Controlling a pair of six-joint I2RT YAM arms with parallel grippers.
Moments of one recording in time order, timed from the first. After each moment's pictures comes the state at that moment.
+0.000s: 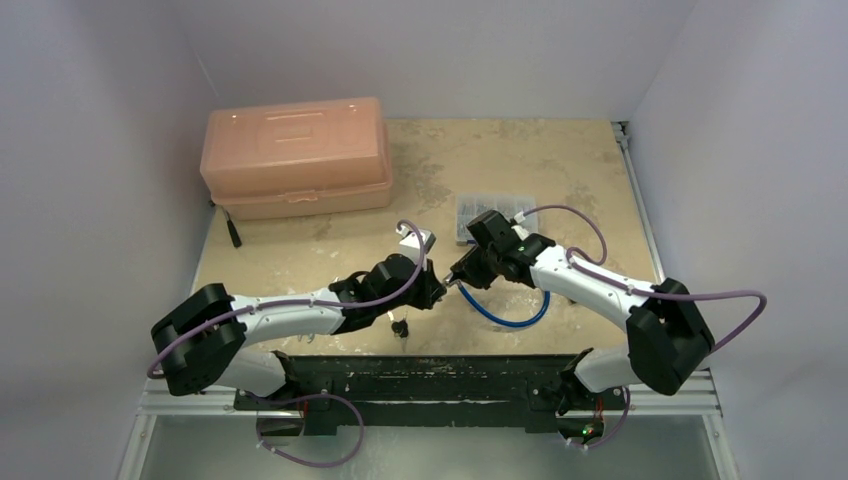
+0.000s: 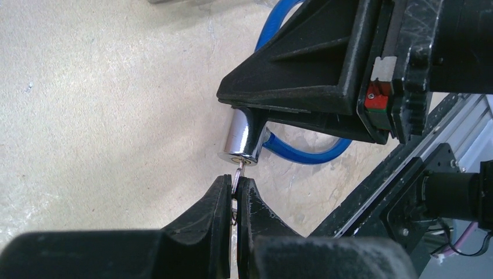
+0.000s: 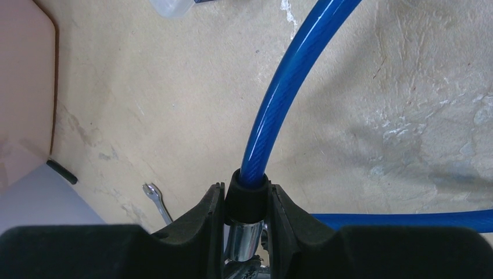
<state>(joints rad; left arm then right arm) -1.00 1.37 0.63 0.24 -0.15 -0.66 0.71 1.40 0.89 -0.50 0.11 1.46</state>
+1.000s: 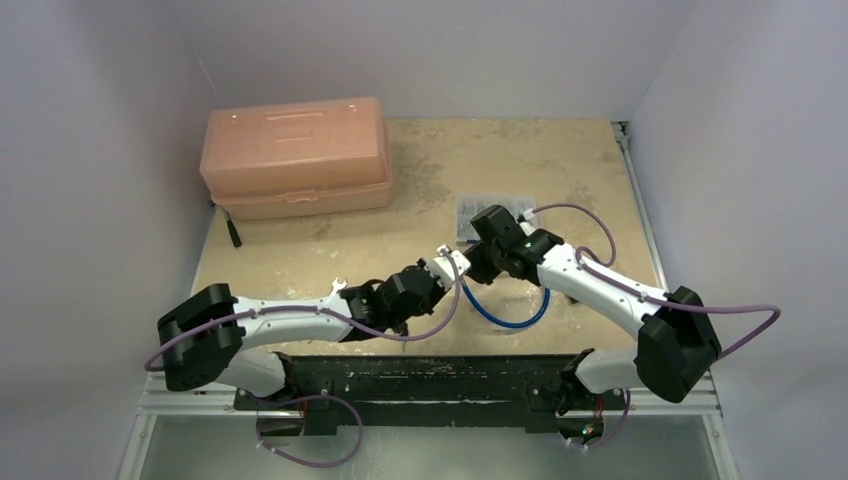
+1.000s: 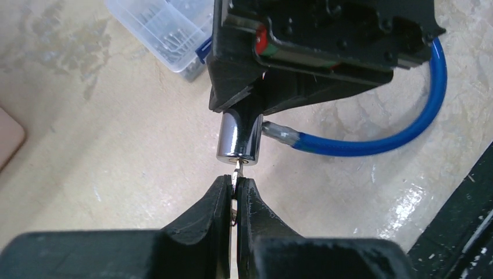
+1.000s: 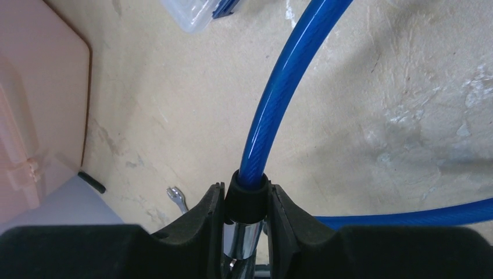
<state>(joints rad) -1.14 1.40 0.73 0.18 -0.38 -0.05 0.70 1.36 0.93 -0.59 0.14 1.53</state>
